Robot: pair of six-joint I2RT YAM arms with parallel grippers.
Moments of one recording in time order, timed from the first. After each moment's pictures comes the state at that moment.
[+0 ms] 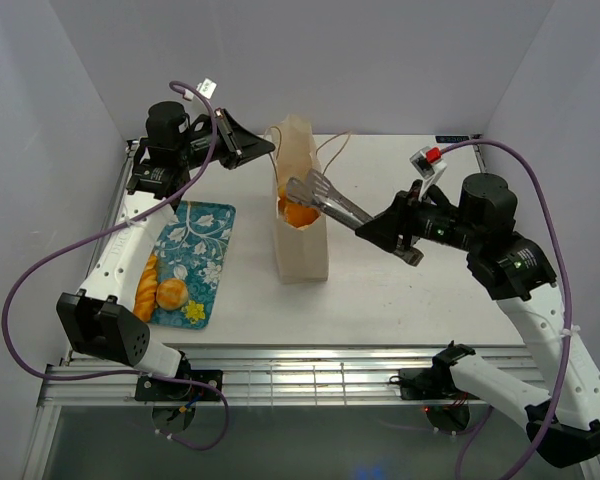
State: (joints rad) left arm -0.23 1.47 1.54 -0.21 0.73 -0.89; right arm 0.47 0.93 1.28 -0.59 -0.51 0.33
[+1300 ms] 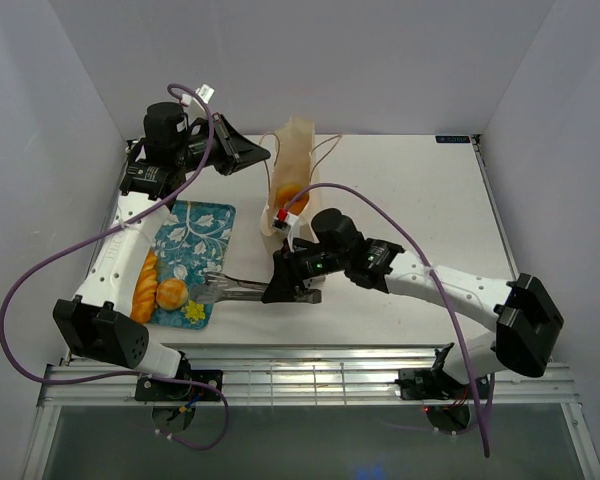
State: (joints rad) left arm -0.23 1.46 1.58 -0.40 0.68 -0.84; right arm 0.98 1.39 1.04 -0.11 -0.62 0.42
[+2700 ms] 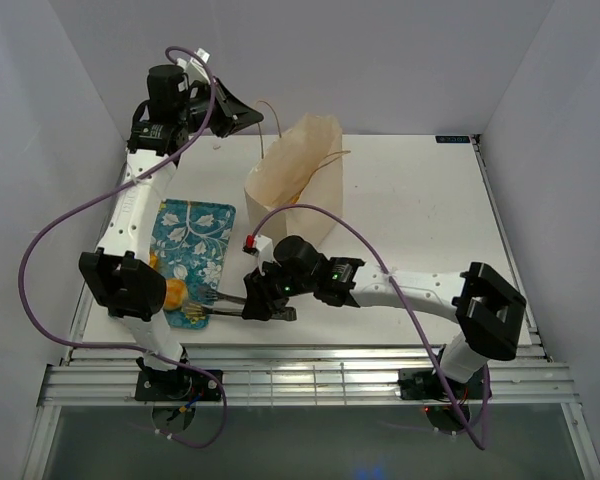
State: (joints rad) left arm -0.17 1.78 1.98 -0.49 0.63 -0.76; right arm 1.17 1.58 1.09 -0.04 -0.33 0.41
